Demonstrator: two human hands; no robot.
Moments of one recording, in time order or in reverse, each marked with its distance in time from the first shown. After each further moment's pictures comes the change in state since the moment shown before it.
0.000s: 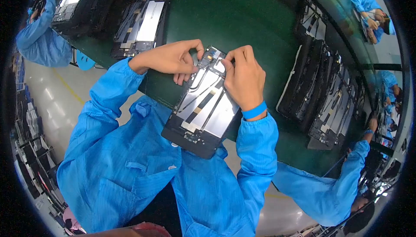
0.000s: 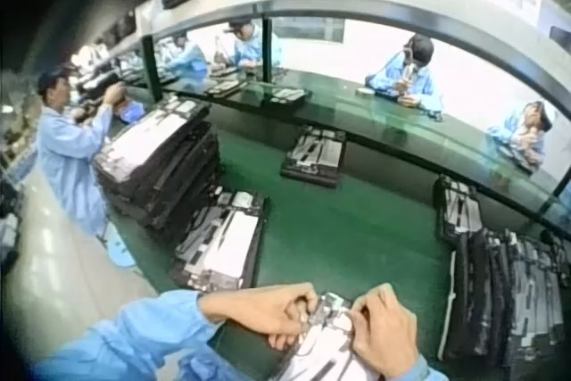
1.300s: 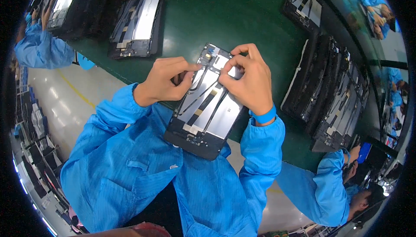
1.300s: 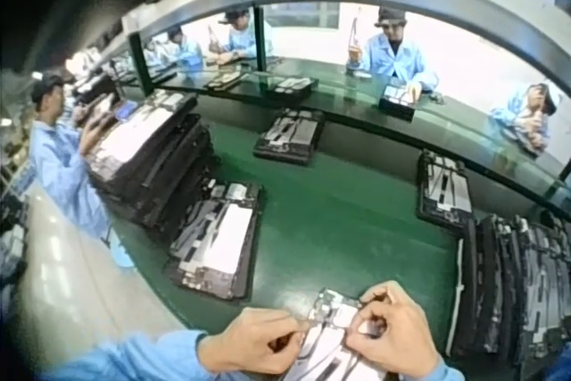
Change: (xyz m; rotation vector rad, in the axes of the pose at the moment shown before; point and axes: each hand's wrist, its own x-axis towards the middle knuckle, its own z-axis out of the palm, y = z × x) left_hand -0.018 -0.034 0.069 0.505 0.726 0.604; right_hand 0.001 0.001 -0.024 0.272 -0.203 0.193
